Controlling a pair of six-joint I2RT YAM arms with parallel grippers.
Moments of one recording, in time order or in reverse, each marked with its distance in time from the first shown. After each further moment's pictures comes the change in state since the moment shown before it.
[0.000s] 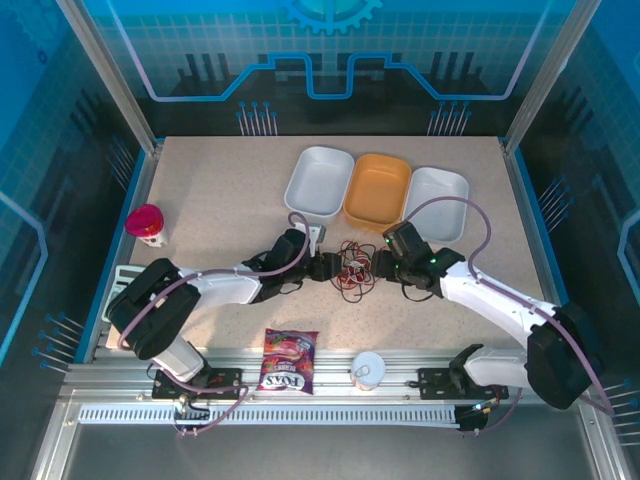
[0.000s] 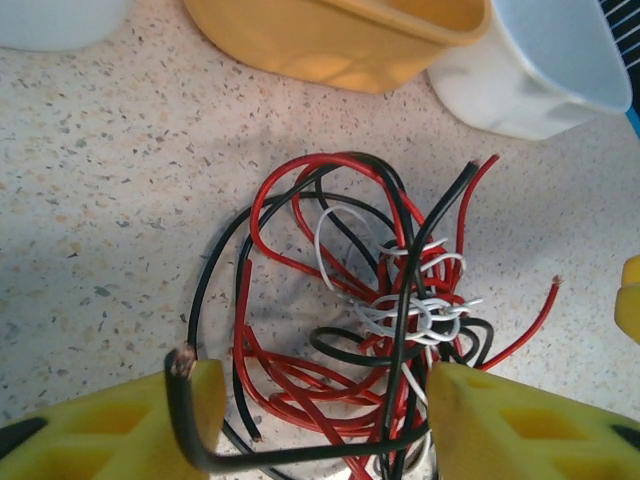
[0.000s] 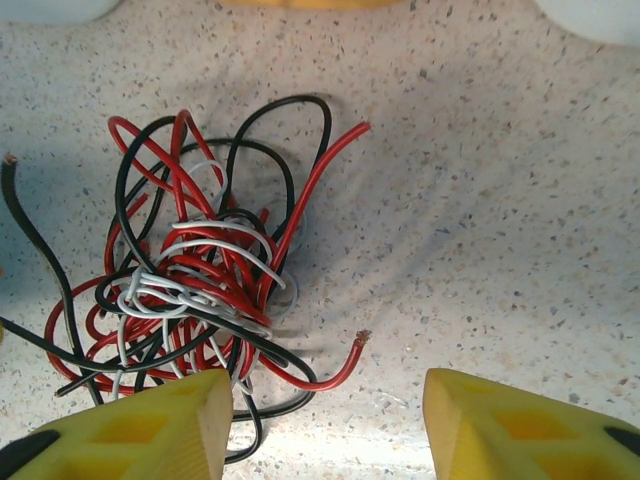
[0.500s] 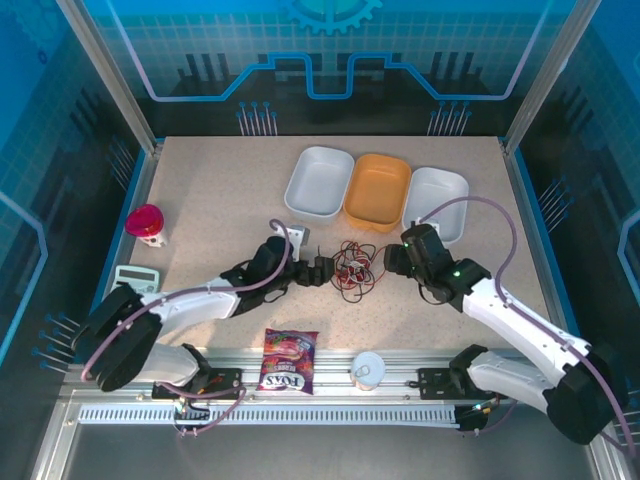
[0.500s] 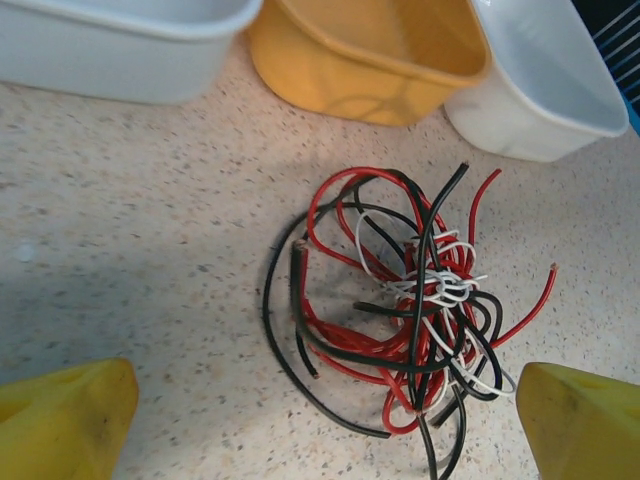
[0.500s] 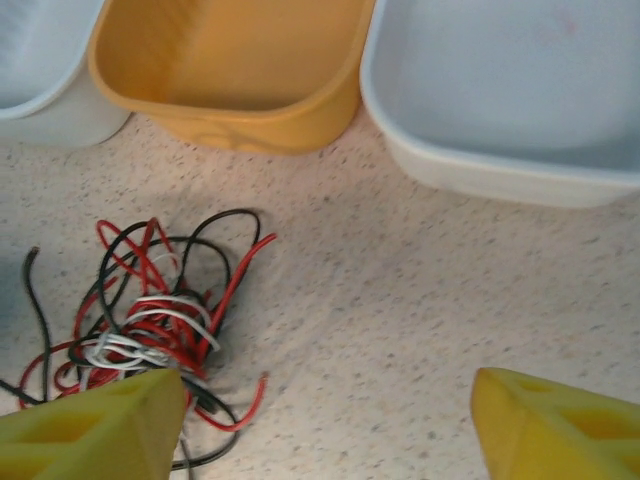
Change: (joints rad) left arm 0.000 -0.219 -0.107 -0.068 -0.105 0.041; right arm -0.018 -0.203 -0.026 -0.035 0.181 -0.100
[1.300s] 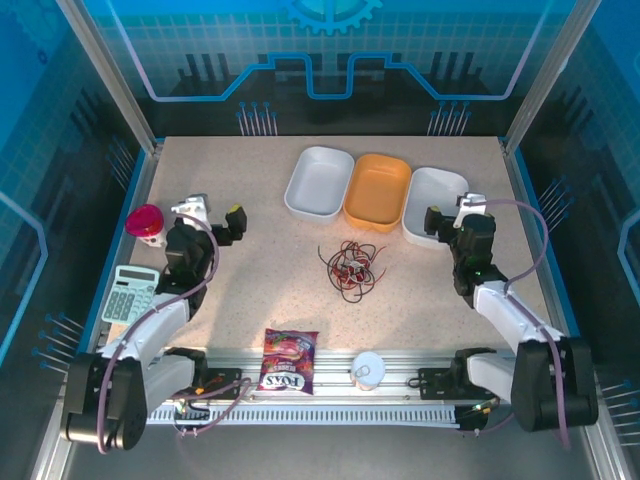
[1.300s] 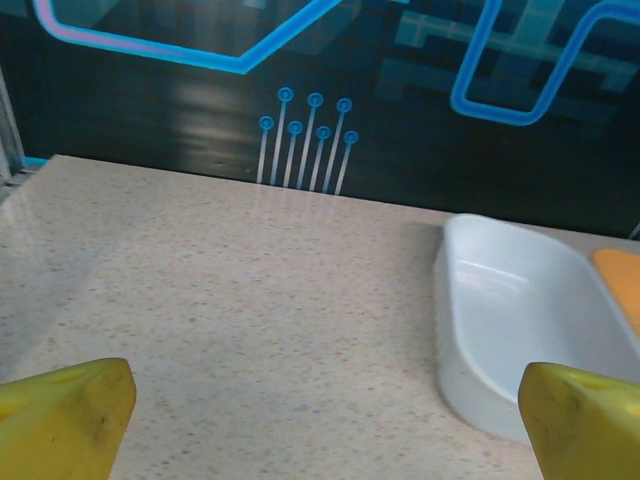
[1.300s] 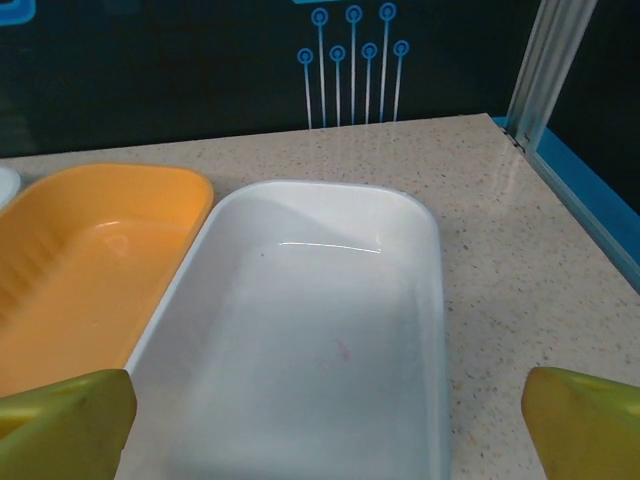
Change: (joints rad) left arm 0.621 -0.357 -0.177 0.234 -0.042 0.314; right arm -0.505 0.048 -0.239 0.819 -0.075 -0.495
